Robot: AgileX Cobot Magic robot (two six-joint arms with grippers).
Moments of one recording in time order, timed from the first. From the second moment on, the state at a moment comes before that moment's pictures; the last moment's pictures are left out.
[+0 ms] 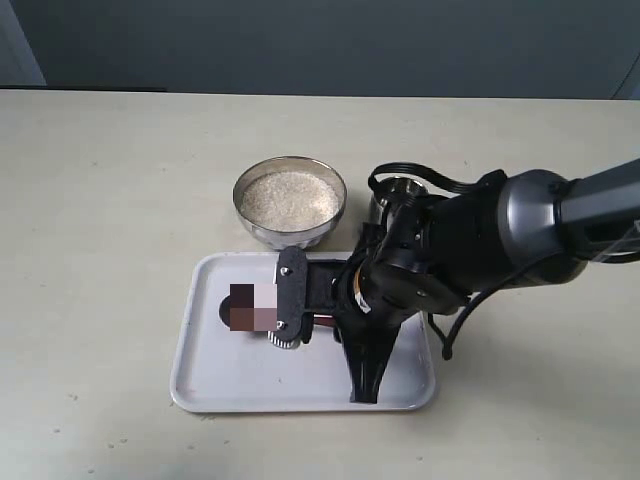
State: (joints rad) left arm -0.32 0.00 0.00 -0.18 0.25 0.27; right arm 0.98 1.87 -0.91 -0.34 0.35 -0.40
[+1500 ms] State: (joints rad) left arm -0.32 0.00 0.00 -0.18 0.25 0.27; right arm 0.98 1.79 -0.91 -0.28 0.42 -0.32
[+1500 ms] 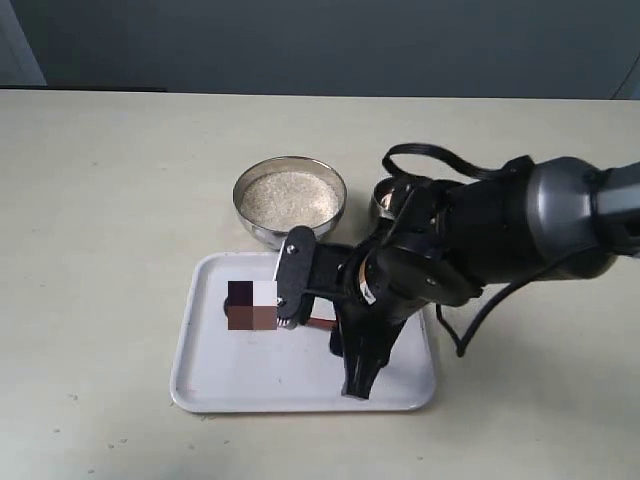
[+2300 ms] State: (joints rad) left arm -0.32 0.00 0.00 -0.18 0.25 0.27; right arm 0.98 0.97 -0.91 -0.64 0.91 0.12
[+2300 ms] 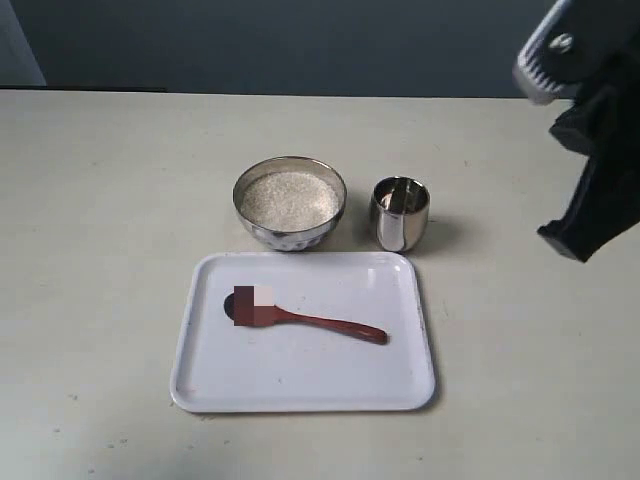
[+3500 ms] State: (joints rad) left arm -0.32 0.00 0.00 -0.18 0.25 0.27; right arm 0.18 0.48 -0.33 -0.20 -0.03 0.30
